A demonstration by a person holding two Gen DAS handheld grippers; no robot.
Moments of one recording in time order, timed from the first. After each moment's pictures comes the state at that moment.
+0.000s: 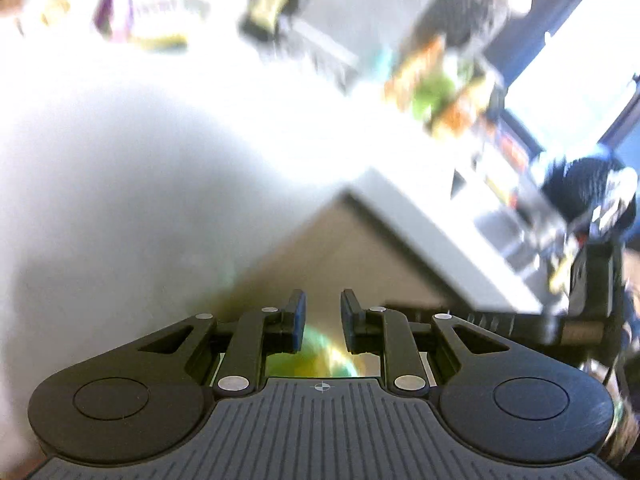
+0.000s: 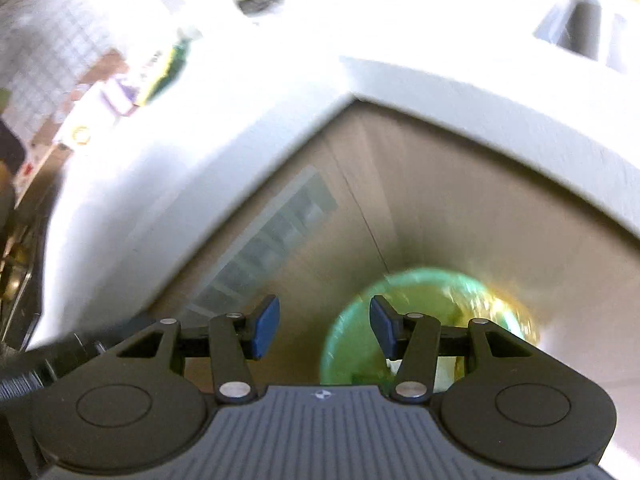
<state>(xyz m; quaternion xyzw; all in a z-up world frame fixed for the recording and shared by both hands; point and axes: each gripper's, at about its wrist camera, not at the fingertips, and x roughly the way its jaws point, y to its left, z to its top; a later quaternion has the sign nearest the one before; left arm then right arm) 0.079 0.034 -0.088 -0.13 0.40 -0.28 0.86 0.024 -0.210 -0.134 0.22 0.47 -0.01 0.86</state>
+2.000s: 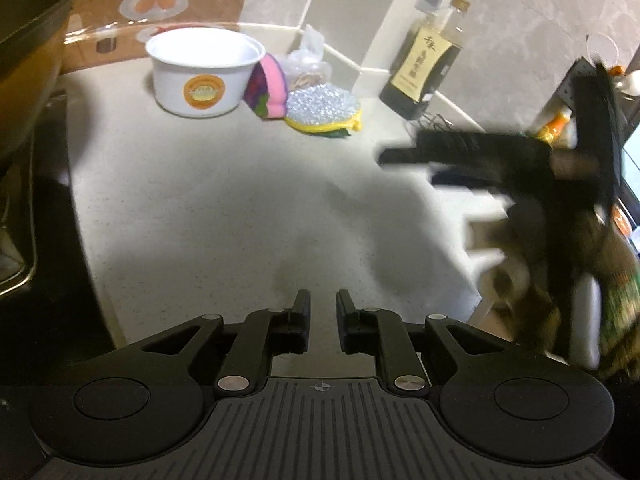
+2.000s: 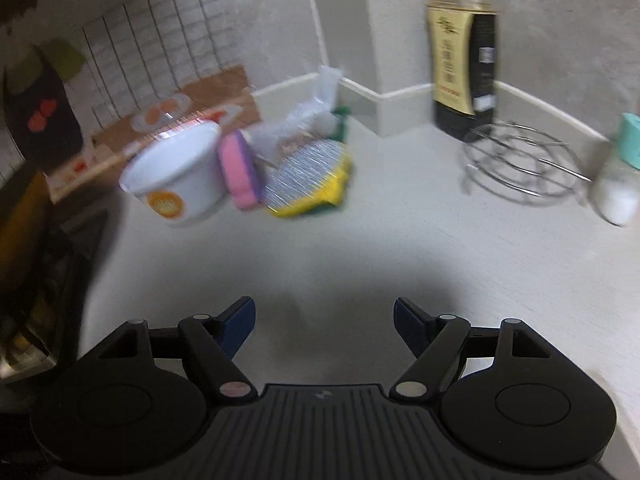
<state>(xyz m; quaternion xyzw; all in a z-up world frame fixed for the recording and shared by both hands) 0.138 0.122 -0.047 -0.10 0.41 -0.11 0.90 0.258 -0.073 -0.046 0.09 0.39 0.12 0.91</state>
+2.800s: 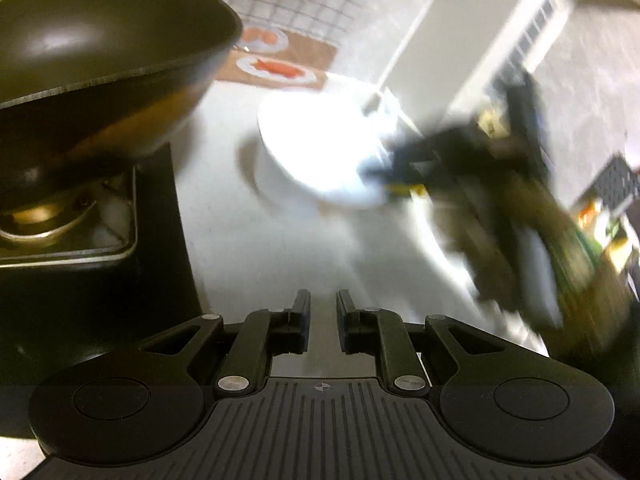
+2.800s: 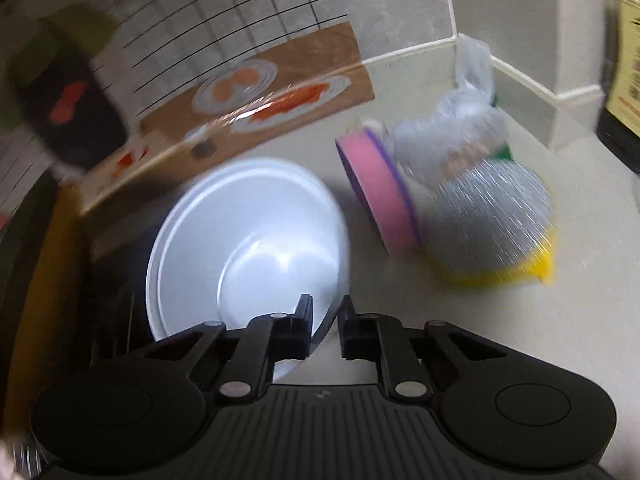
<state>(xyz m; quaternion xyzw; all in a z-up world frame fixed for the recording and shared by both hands) 0.096 0.178 -0.027 -0.20 0.35 -0.02 0.92 0.347 0.022 -0.070 0.10 0.44 0.22 0.86</state>
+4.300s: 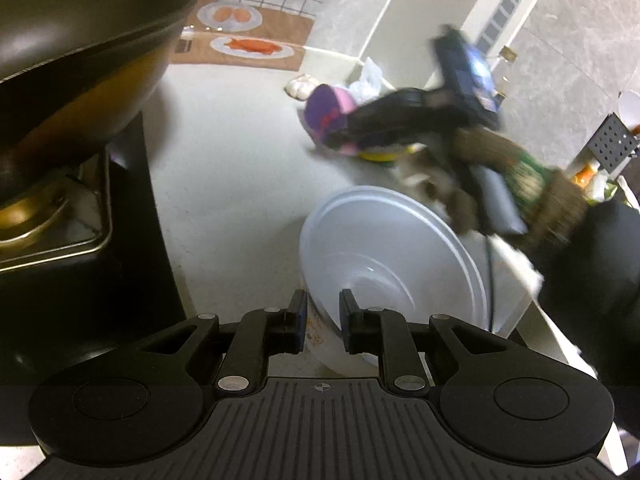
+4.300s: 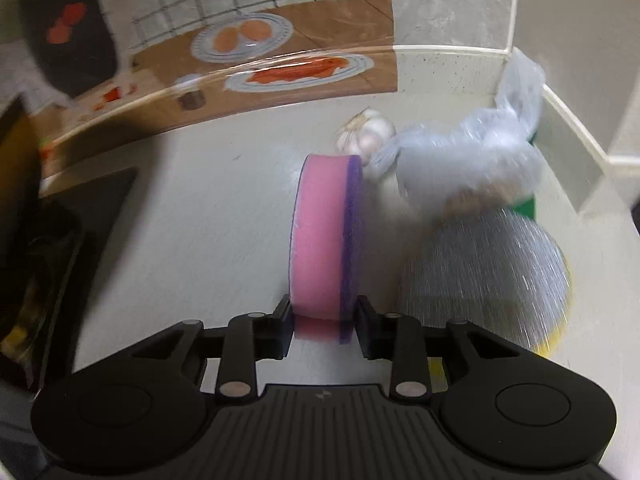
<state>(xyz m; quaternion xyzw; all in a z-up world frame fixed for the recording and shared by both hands) 0.107 0.158 -0.037 -0.15 0.39 -0.05 0.91 0.408 0.019 -0.092 -0.02 0.45 0.27 0.85</state>
